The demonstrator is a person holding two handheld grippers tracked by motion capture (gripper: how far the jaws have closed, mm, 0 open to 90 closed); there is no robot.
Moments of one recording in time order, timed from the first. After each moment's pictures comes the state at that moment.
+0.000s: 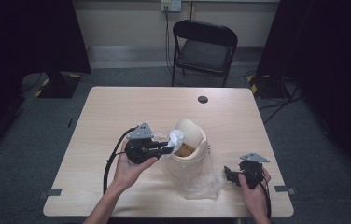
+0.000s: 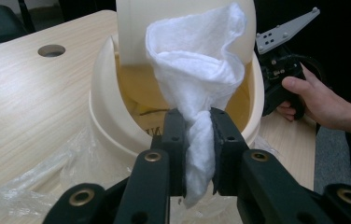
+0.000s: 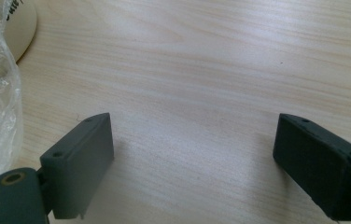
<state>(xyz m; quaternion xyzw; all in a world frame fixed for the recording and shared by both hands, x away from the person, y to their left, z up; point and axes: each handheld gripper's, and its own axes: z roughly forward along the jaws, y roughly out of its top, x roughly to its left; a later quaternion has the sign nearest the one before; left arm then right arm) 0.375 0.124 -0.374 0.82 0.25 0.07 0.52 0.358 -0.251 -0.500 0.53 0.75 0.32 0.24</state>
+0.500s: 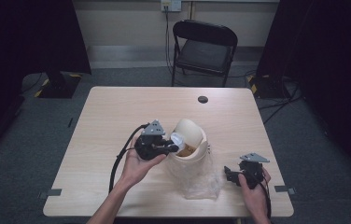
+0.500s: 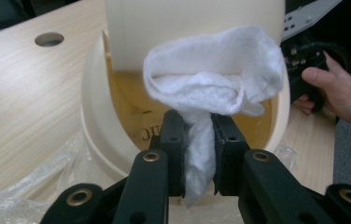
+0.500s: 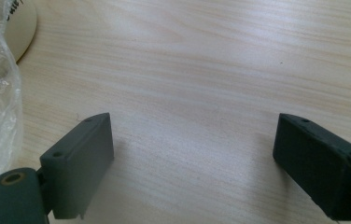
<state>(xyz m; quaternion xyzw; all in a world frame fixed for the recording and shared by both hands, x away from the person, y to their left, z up) 0.388 0.099 -0.376 0.84 0.25 0.08 0.48 0.358 -0.251 -0.500 0.53 0.75 0.32 0.24</state>
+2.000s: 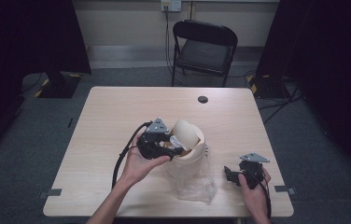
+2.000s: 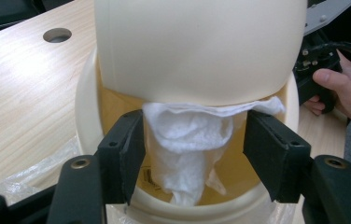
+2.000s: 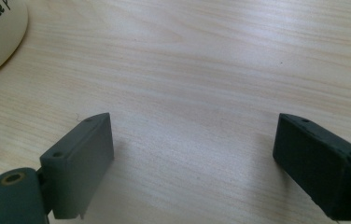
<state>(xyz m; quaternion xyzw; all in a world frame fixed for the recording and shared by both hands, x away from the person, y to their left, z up) 0.388 0.094 -0.366 0.84 0.26 0.09 0.46 0.358 -0.251 -0.500 0.53 0.75 0.32 0.24</state>
